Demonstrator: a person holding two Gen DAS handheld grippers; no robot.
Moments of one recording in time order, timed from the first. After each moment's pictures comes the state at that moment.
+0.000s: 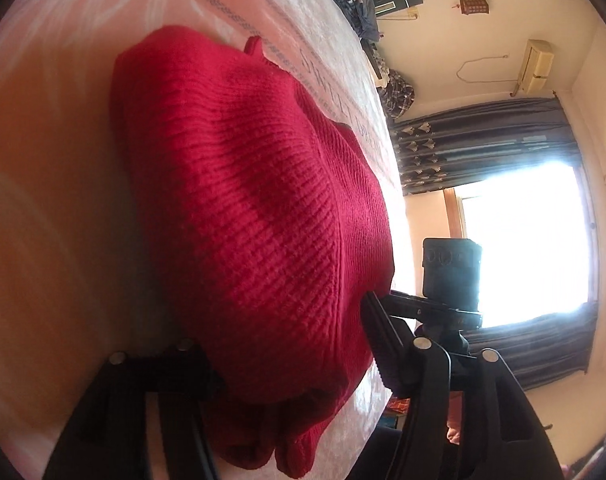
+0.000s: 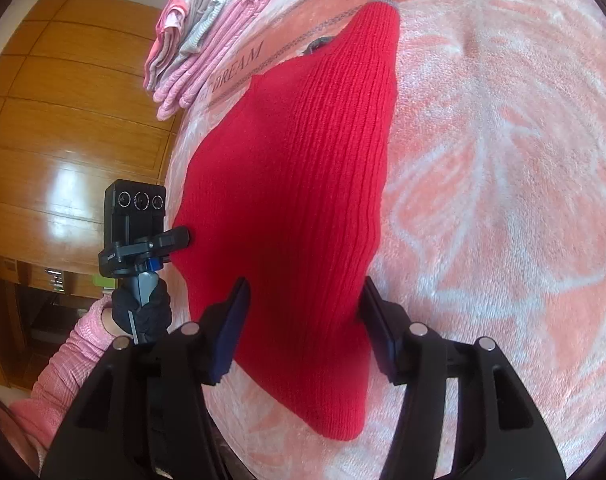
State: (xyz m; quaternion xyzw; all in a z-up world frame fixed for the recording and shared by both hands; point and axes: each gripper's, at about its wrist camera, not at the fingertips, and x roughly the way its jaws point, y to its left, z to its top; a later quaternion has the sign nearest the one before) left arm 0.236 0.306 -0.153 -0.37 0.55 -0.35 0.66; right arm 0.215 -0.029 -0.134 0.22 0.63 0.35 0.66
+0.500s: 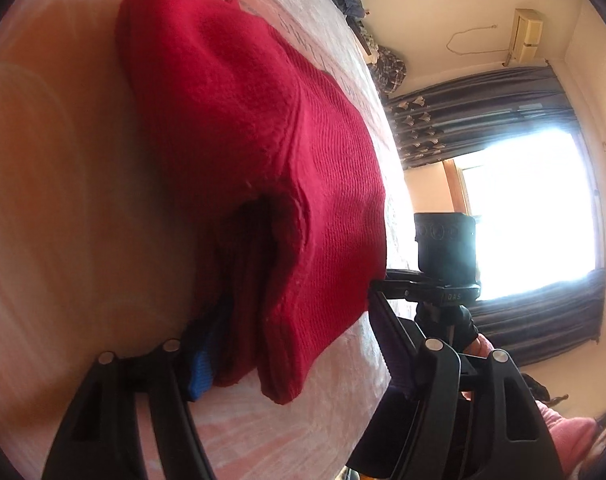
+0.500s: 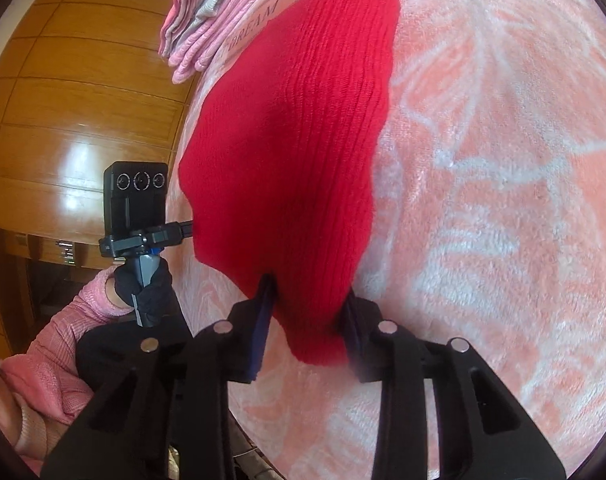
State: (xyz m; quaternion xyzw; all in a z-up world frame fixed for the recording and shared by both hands) left arm 0.185 0.280 -0.150 -0.33 0.56 -0.38 0.65; right arm 0.172 -0.021 -0.142 0.22 0.65 0.39 0.62
